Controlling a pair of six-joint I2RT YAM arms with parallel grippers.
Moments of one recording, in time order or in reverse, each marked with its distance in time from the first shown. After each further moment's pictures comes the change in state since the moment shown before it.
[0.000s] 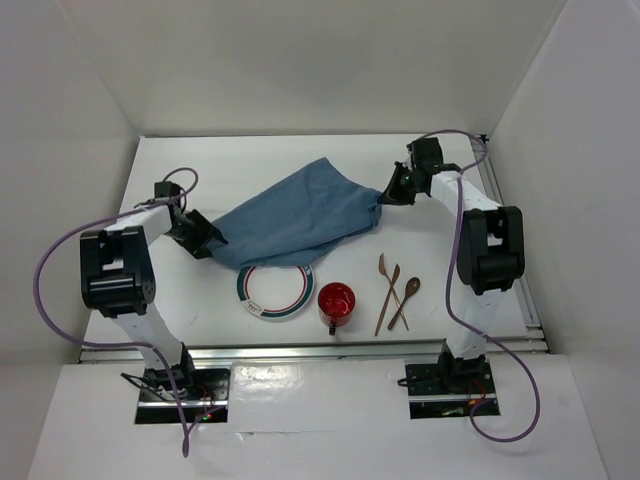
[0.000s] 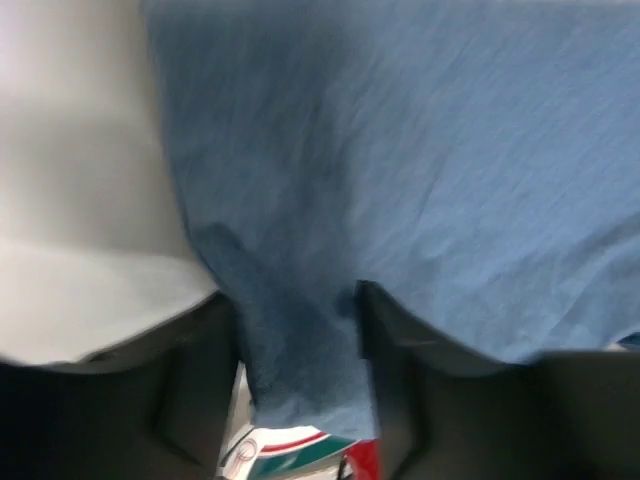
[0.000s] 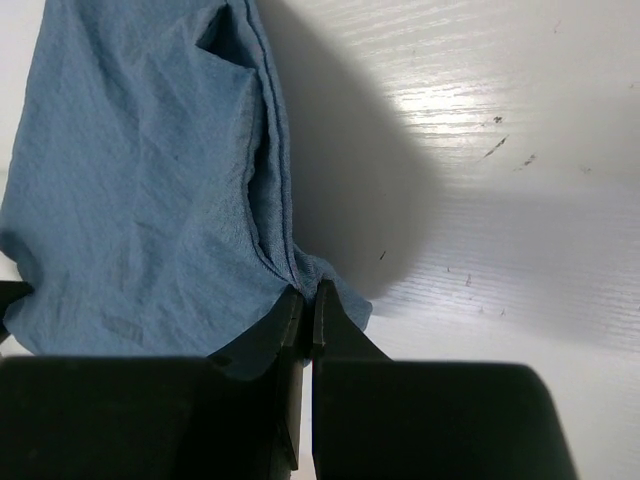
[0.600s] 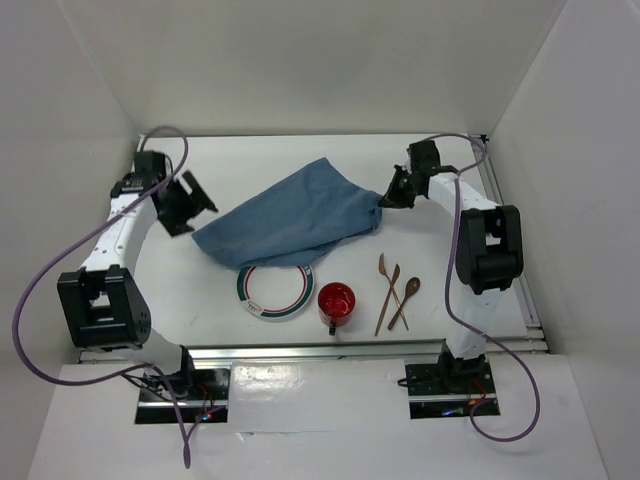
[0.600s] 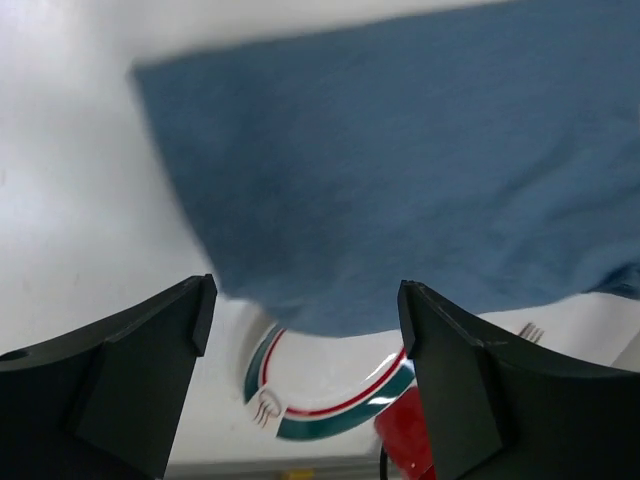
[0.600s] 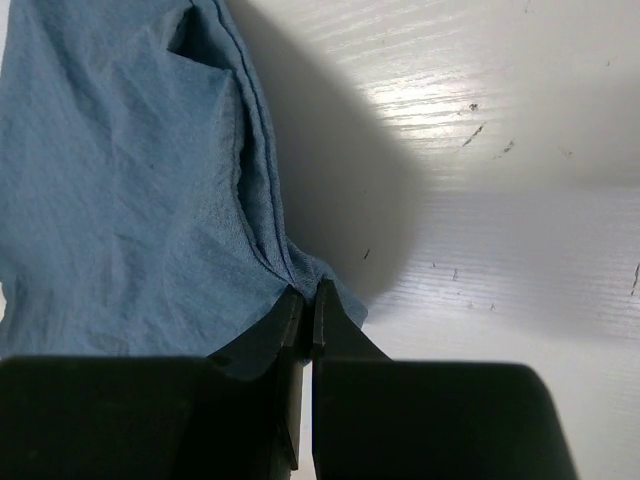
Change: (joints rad) left arm -0.060 -0.204 0.331 -0.220 -0.126 0.196; right arm 0.010 0.003 -0.019 0.001 0.057 0.031
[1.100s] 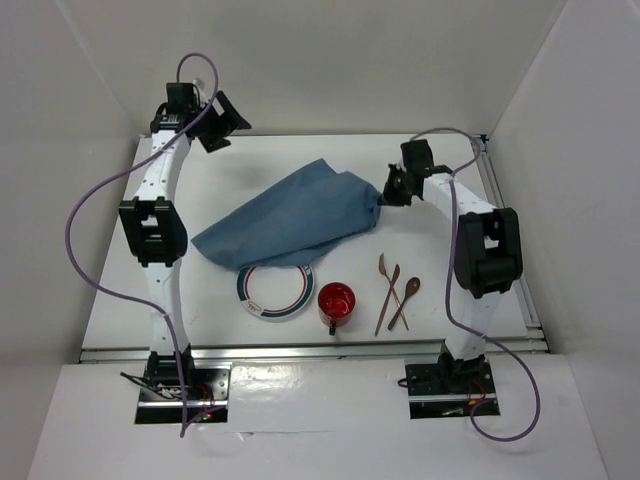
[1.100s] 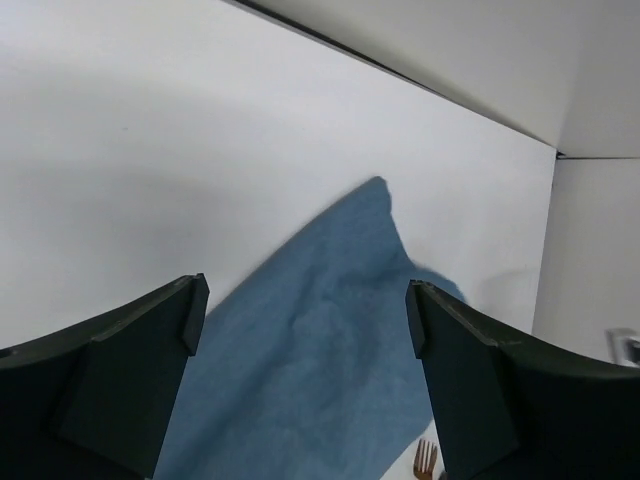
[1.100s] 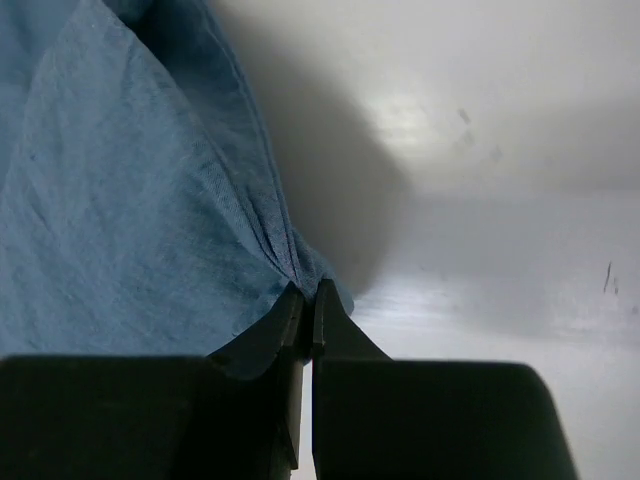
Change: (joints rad) left arm -0.066 0.813 1.001 0.115 0.230 -0.047; right arm 0.064 -0.049 0.014 0.019 0.104 -0.063
